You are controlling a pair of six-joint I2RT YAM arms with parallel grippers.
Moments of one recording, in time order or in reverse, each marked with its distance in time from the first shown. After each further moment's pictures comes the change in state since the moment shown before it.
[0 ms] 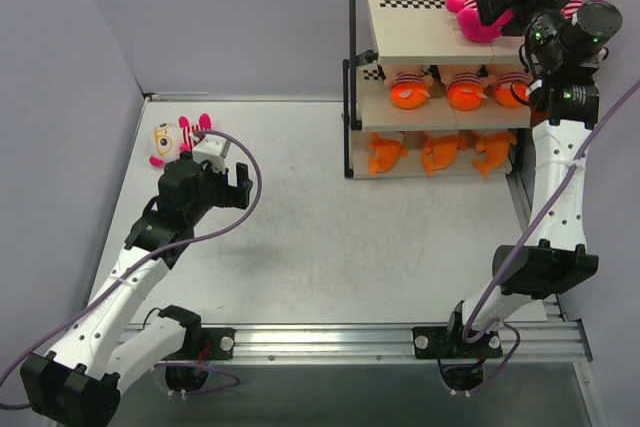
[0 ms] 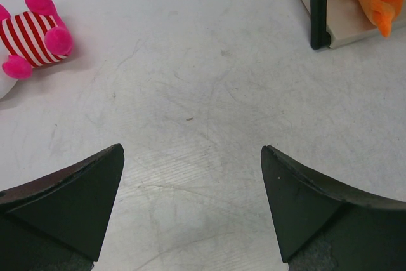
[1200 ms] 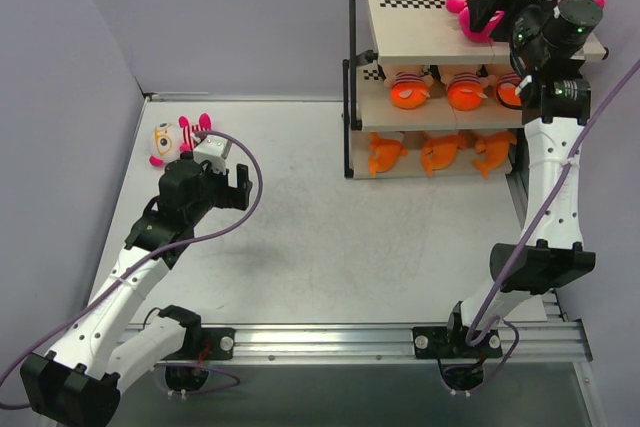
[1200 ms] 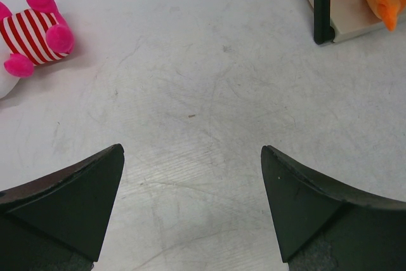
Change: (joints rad) left arm -0.003 0.000 0.000 -0.012 -0.003 0.014; right arm 0.054 0.037 0.066 -0.186 0.167 -0.179
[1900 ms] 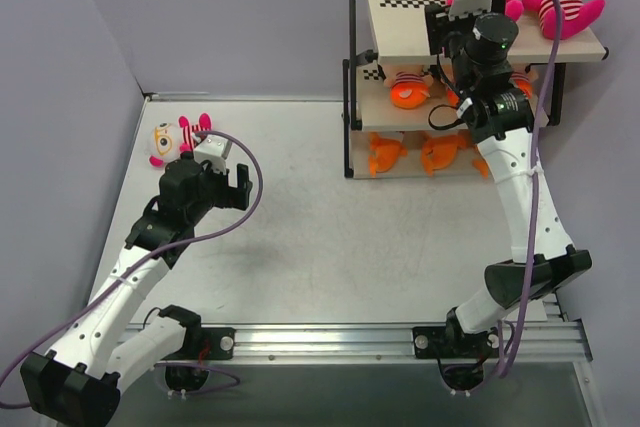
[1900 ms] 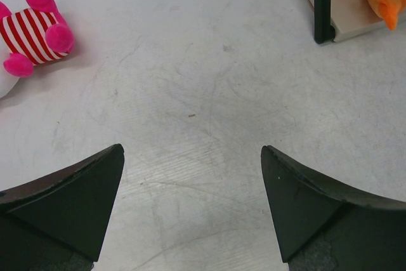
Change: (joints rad) left arm 0.000 0.001 0.000 0.000 0.000 0.001; right arm 0.378 -0.074 -0.136 0.023 0.589 -0.591
